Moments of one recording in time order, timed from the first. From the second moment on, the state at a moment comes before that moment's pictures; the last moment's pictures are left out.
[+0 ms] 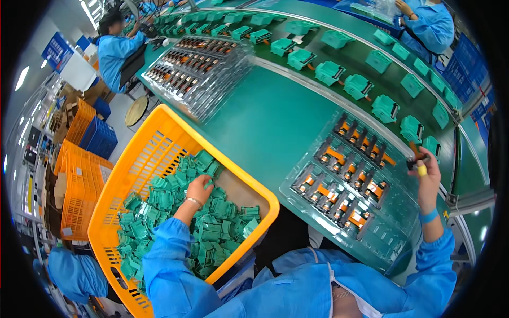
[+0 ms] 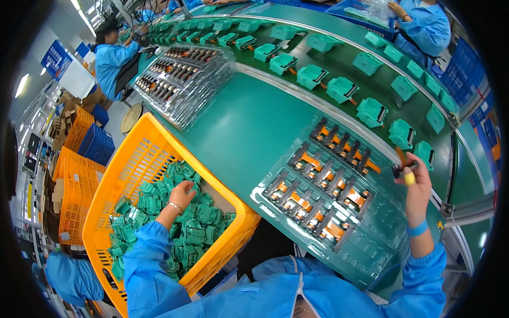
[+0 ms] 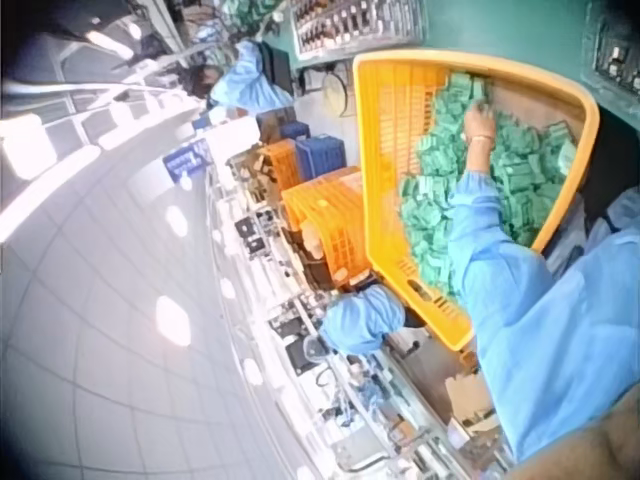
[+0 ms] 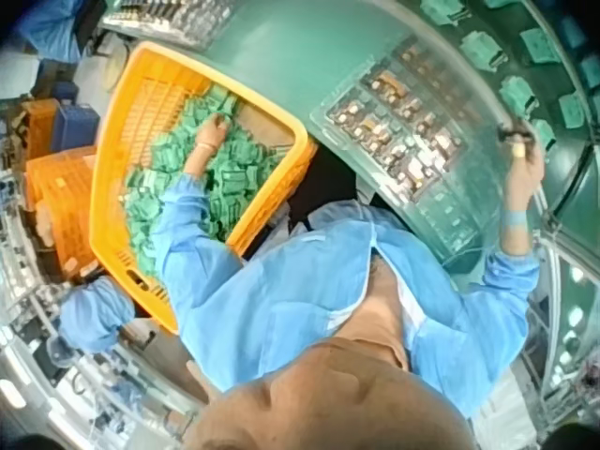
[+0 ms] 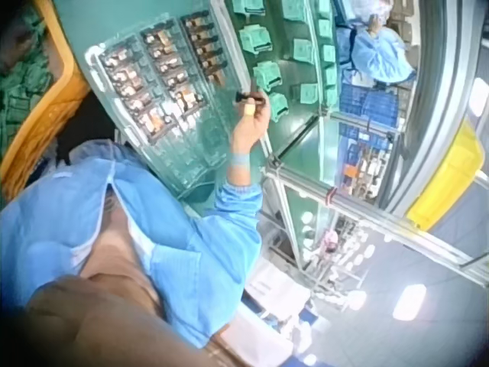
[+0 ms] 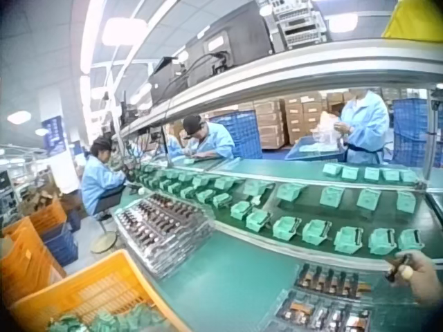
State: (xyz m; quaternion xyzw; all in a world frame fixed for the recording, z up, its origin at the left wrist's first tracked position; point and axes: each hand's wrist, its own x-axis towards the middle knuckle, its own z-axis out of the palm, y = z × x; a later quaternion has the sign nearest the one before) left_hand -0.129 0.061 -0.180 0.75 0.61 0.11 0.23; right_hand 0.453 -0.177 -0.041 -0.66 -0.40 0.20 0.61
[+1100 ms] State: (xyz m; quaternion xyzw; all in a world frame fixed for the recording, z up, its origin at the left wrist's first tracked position) left_hand -0.151 0.107 -0.118 0.52 0.76 0.32 0.23; right_hand 0.379 -0.221 -0.019 -0.59 -0.17 0.36 0.70
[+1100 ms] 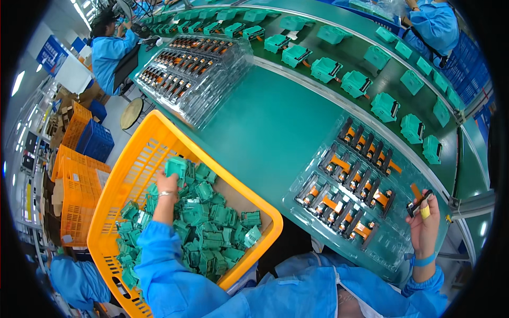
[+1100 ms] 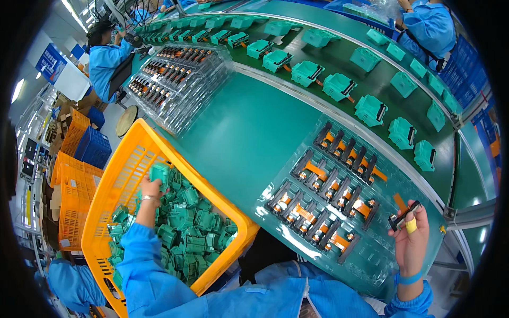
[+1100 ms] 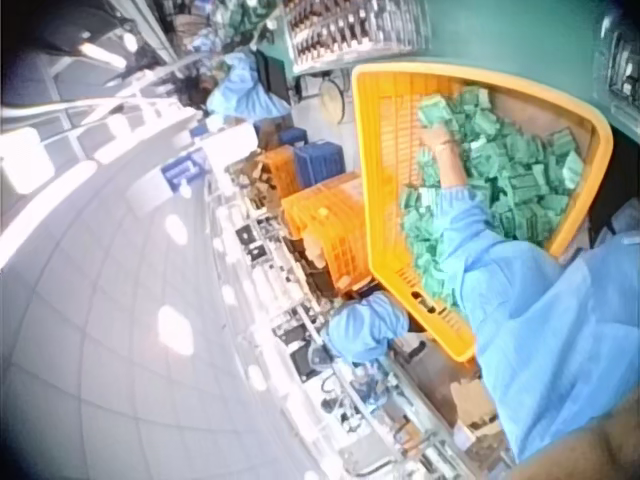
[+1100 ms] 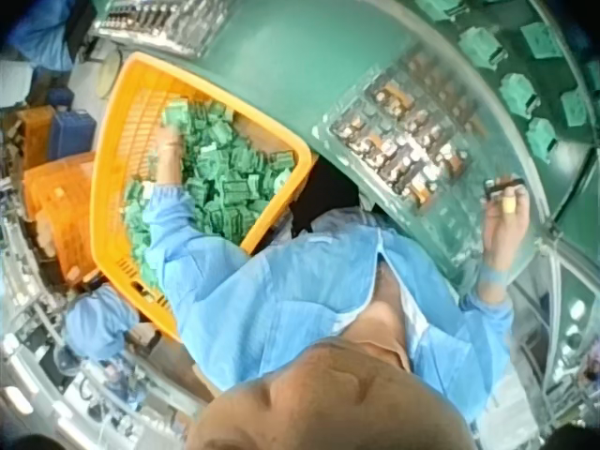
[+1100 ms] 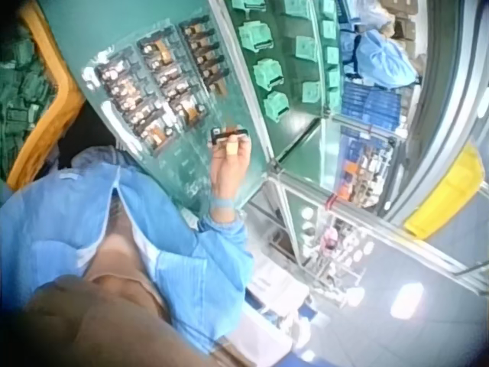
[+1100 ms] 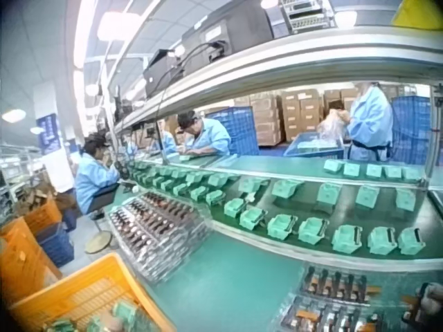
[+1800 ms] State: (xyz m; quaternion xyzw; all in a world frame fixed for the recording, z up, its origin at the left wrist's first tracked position) left_hand 0.130 -0.087 0.015 0.37 0.35 0.19 0.84; right_hand 0.359 -0.238 0.020 -0.47 -0.31 0.45 0.69
